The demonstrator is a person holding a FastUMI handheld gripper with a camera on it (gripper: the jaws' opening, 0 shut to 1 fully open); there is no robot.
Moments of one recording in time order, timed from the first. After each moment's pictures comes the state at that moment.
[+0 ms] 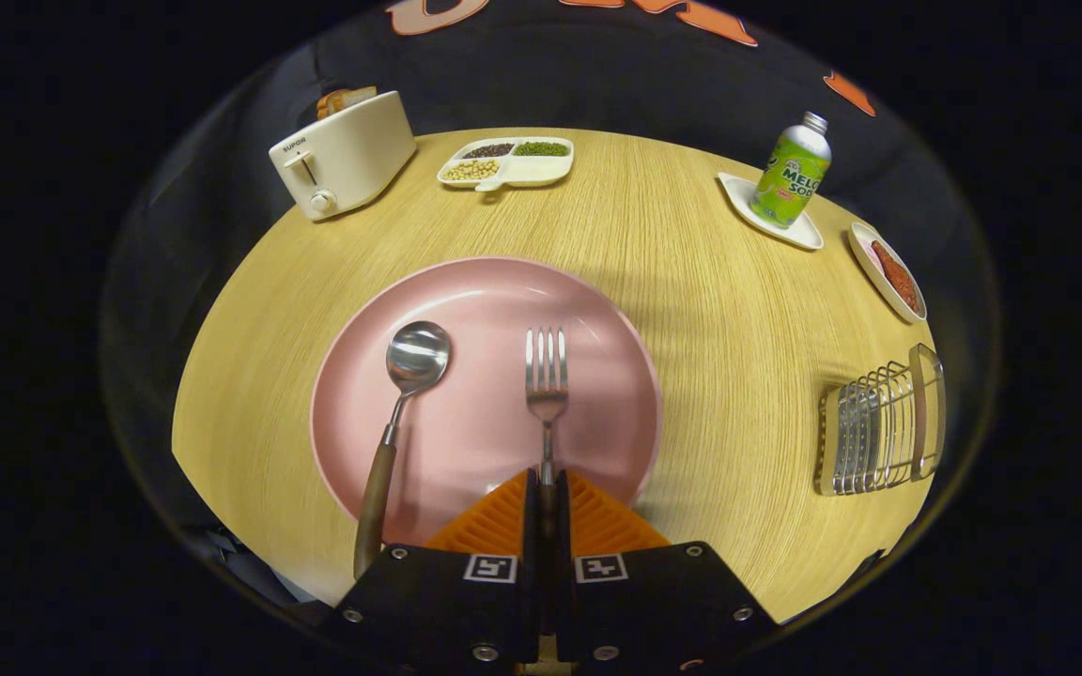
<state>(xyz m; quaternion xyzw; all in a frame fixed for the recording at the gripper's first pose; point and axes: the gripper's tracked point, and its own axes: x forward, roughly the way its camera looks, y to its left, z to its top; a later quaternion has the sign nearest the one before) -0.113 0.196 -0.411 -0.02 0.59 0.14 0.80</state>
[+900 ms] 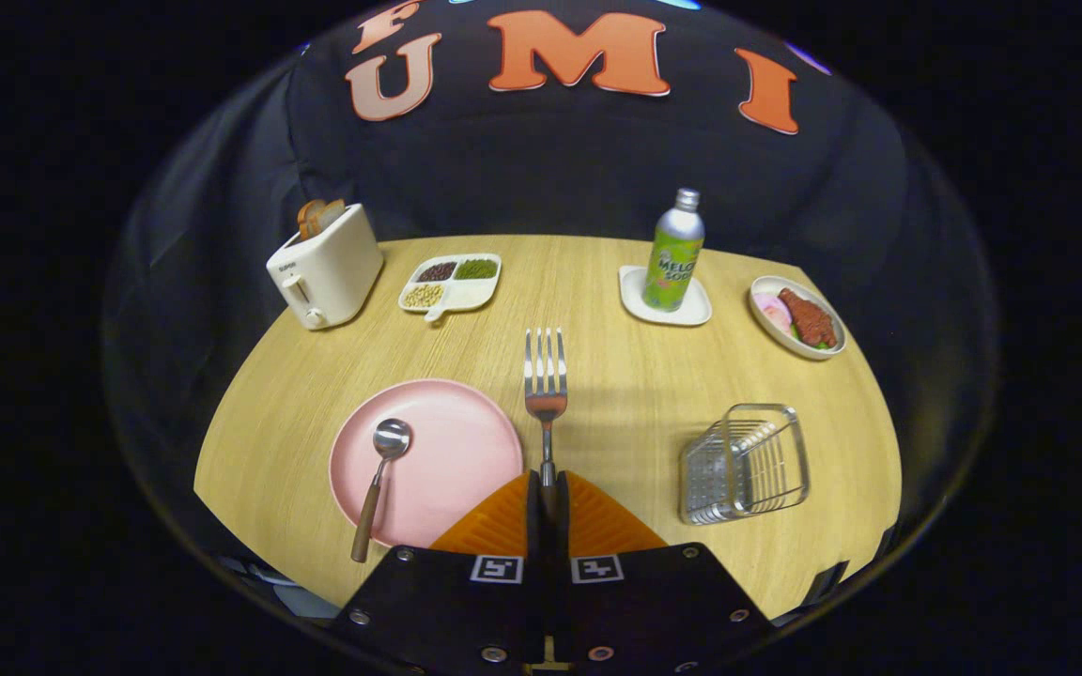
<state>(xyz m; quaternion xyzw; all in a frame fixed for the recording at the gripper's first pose) -0.066 0.091 -0.297 0.01 0.46 0.08 0.89</state>
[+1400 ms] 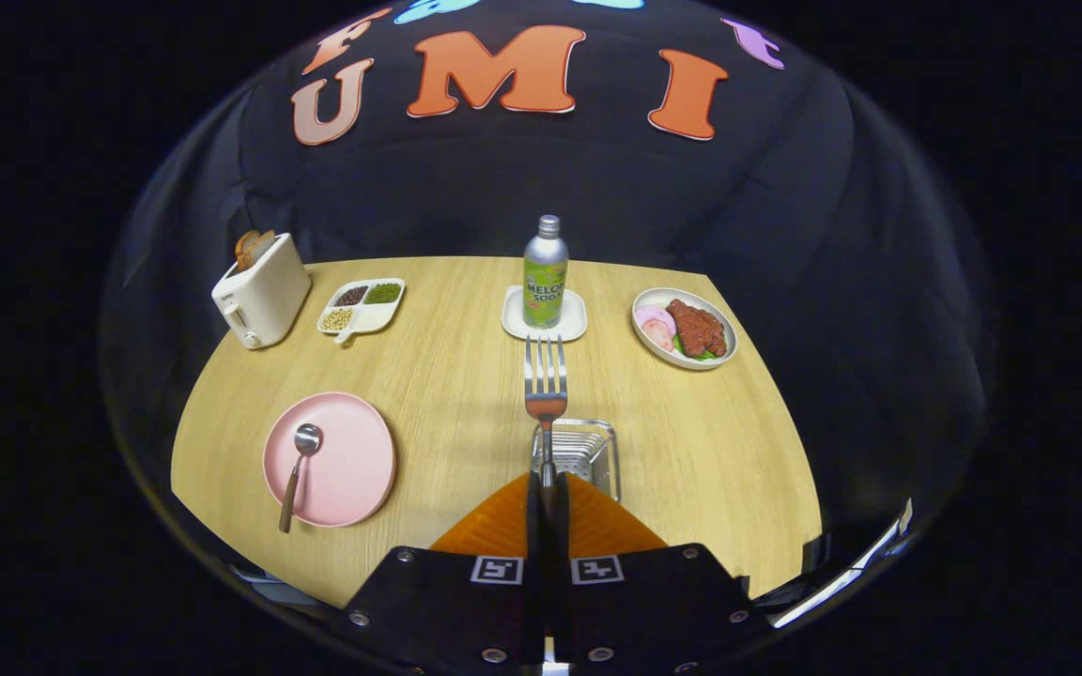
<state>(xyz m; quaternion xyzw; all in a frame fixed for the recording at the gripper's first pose) -0.070 -0.039 -0.273 -0.02 0.47 0.01 0.88</state>
